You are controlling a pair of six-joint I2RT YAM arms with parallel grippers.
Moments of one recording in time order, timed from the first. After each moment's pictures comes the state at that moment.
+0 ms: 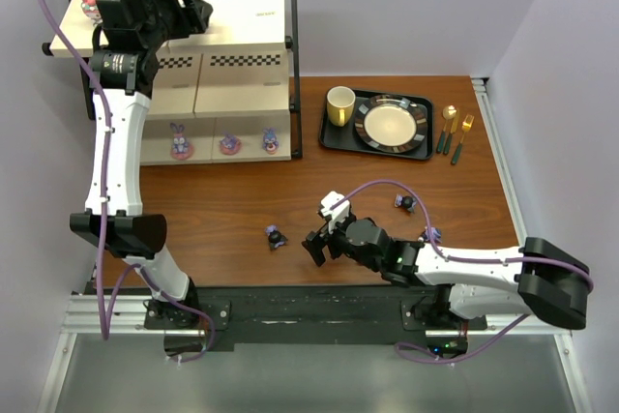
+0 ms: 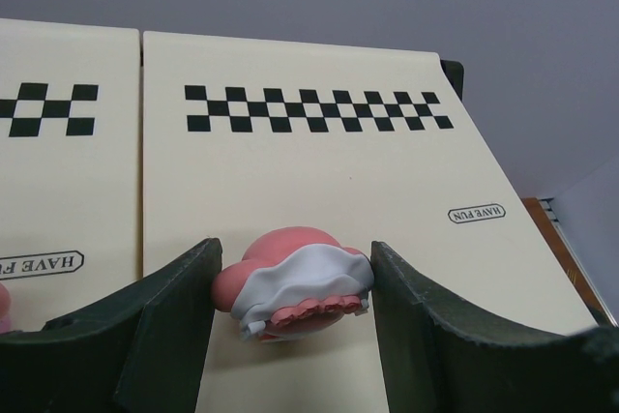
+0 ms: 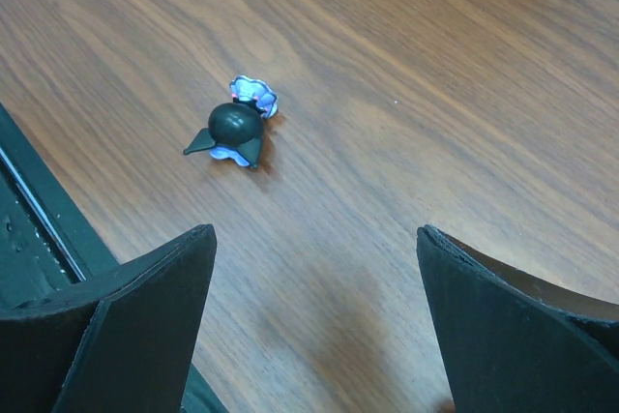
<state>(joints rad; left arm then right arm) -0.05 1.72 2.22 -0.59 0.16 -0.26 1.16 1.17 0.46 0.33 0.29 0.20</state>
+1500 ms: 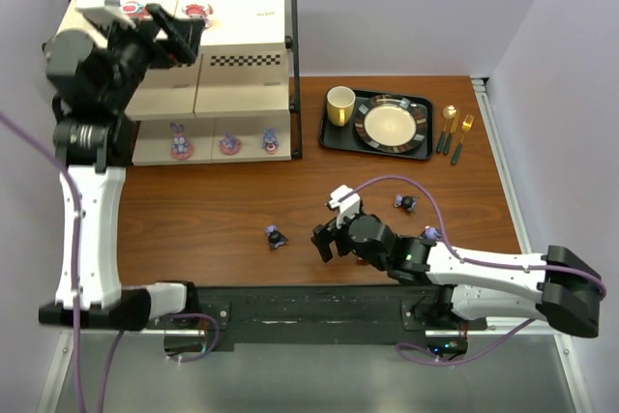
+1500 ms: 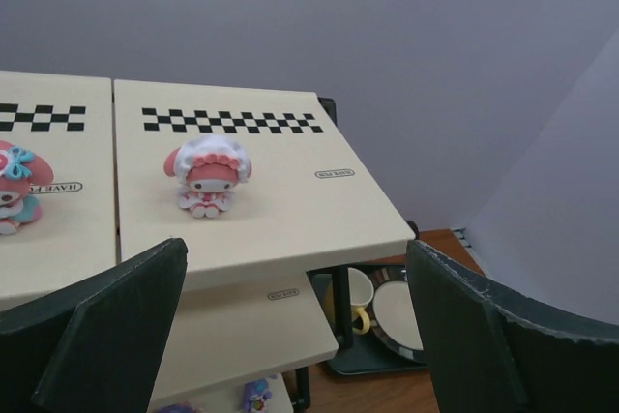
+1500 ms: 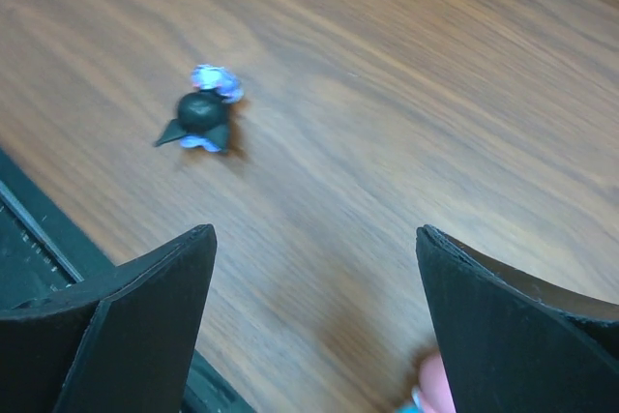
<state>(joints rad) -0.04 1.28 1.82 -0.38 0.23 -0.33 1.16 1.08 0.51 0.10 0.37 0.28</state>
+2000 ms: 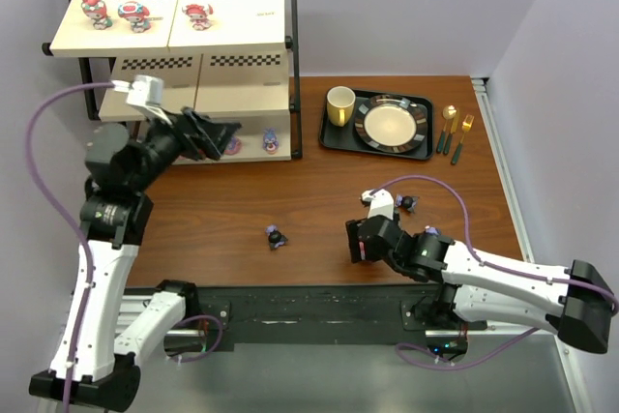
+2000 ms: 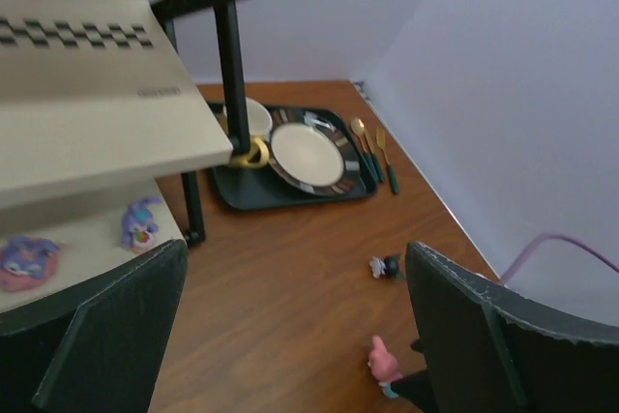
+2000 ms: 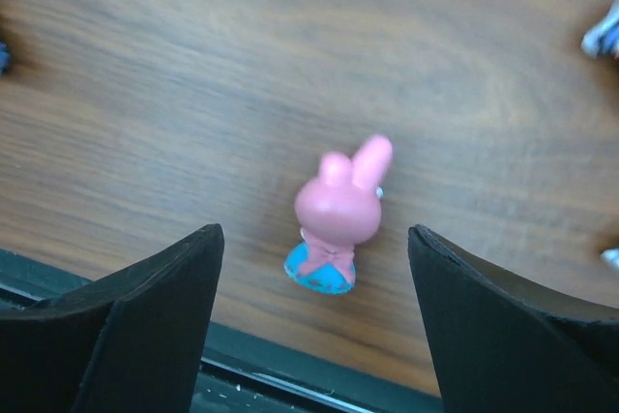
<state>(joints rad) -0.12 0.84 1.17 -0.33 0.43 -0.45 1.09 0.96 0.56 -0.49 0.50 0.65</state>
